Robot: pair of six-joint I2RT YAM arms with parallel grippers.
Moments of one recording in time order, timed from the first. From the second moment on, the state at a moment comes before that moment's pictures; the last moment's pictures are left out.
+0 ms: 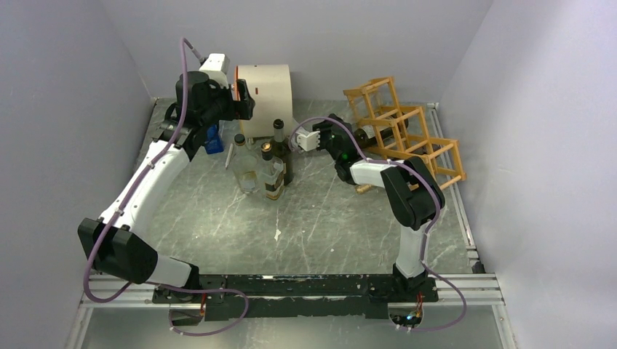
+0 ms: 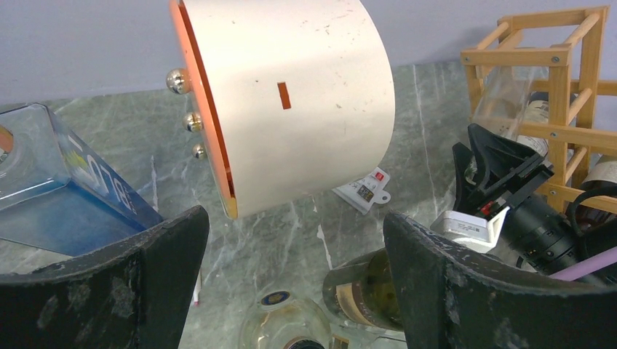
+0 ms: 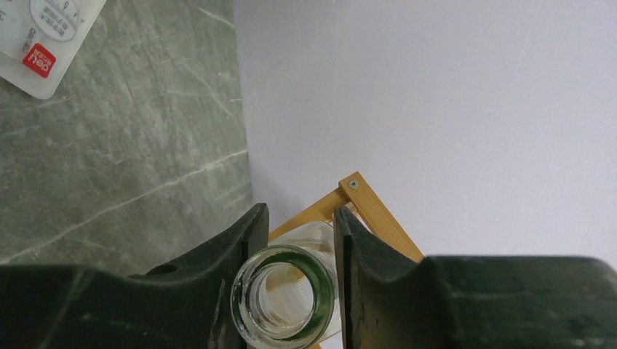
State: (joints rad) left arm -0.31 1.41 1.43 -0.30 0.01 -0.20; right arm 0.48 1.94 1.06 0.66 0.13 -1.49
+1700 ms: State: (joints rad) left arm -0.31 1.44 1.43 -0.30 0.03 -0.20; right arm 0.59 1.67 0.74 0.75 0.14 -1.41
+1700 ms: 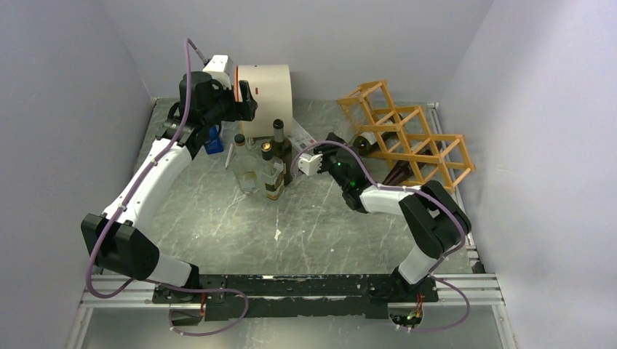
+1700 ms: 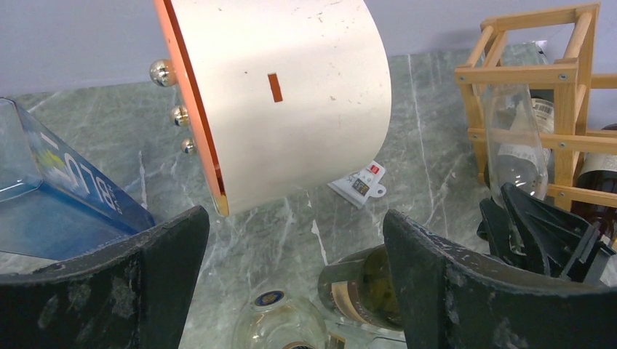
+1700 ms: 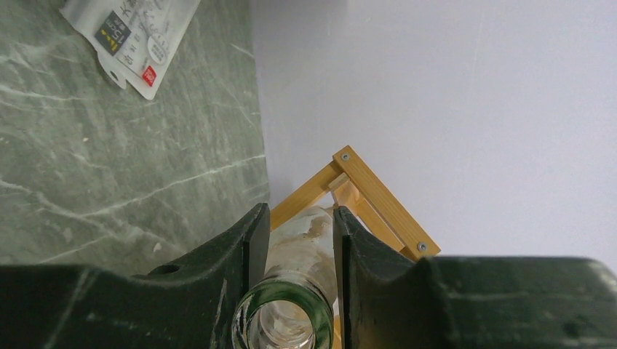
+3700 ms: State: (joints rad) left arm -0.31 1.44 1.43 -0.30 0.06 -0.21; right arm 0.70 1.24 0.82 0.16 0.01 -0.60
